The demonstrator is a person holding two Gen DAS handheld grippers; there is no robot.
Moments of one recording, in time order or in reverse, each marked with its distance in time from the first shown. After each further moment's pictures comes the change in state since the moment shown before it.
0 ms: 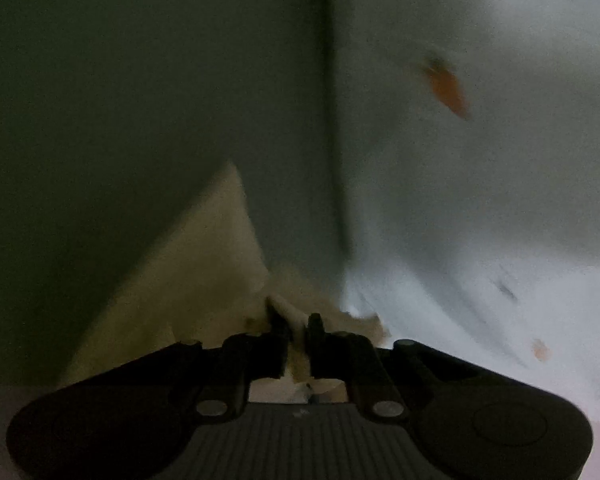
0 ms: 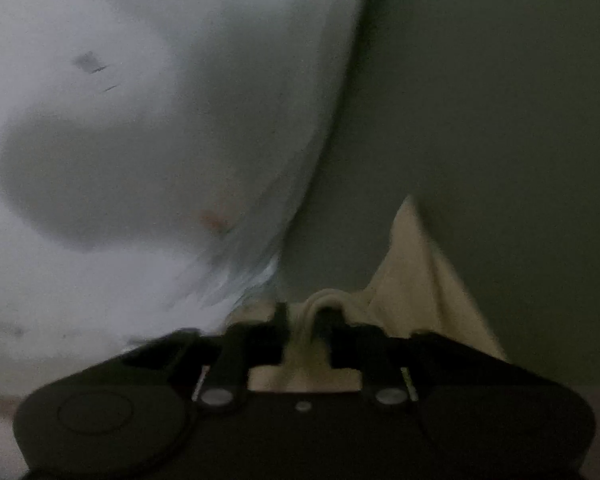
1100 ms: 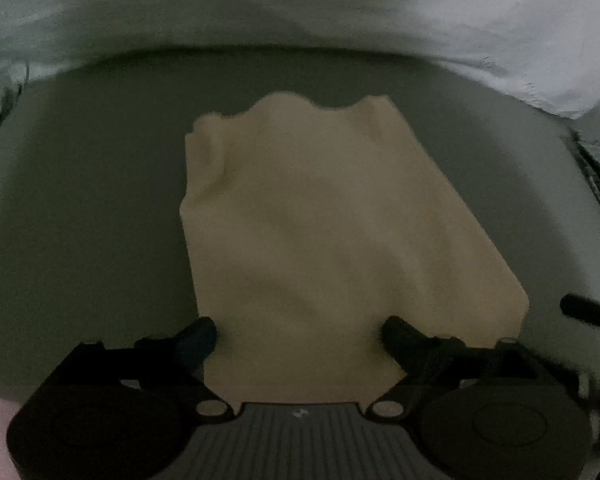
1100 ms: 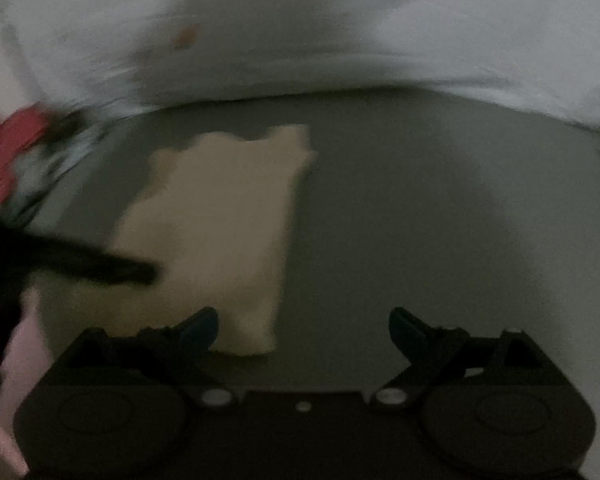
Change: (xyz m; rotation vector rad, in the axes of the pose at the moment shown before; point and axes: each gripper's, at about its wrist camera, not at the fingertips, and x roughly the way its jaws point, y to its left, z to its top) left arm 0.072 -0.031 -0.183 1.104 -0.069 0.732; right arm -0.061 0.006 -0.149 -1.085 -0.026 -0.630
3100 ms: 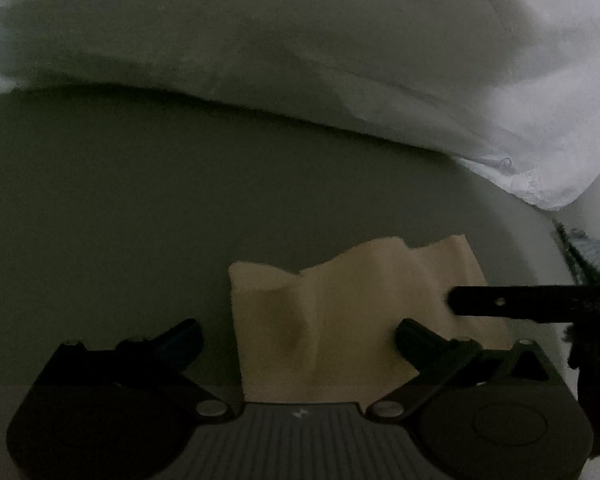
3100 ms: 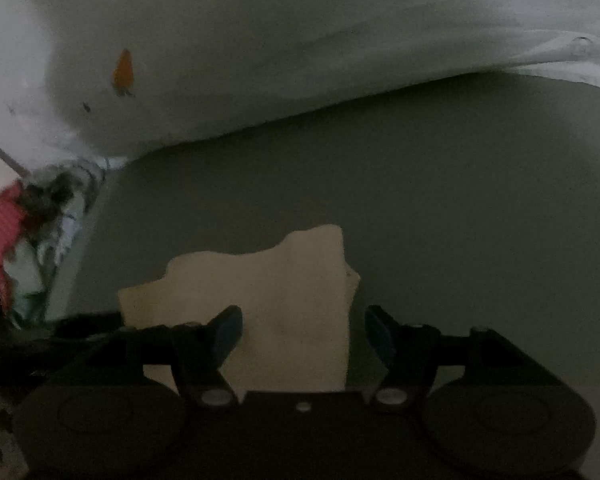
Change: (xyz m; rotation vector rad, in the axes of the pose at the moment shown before) left arm 0.069 0.080 0.067 -0.021 -0.214 -0.216; right arm 0.164 -0.042 0.139 0.213 0.092 0.135
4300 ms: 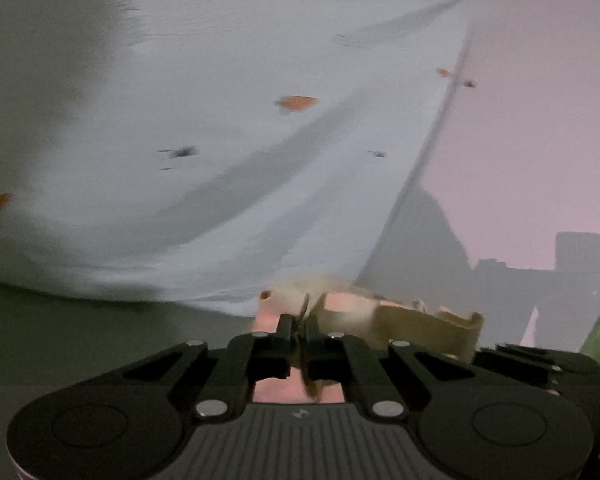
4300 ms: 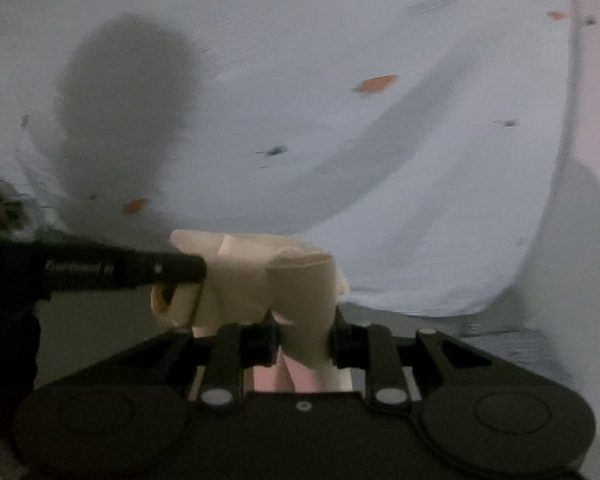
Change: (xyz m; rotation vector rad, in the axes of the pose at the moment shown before) left arm -0.195 -0.210 -0.036 0.169 -0.431 -0.484; right arm -0.301 0.100 -0.111 -0.318 -0.554 -0.558
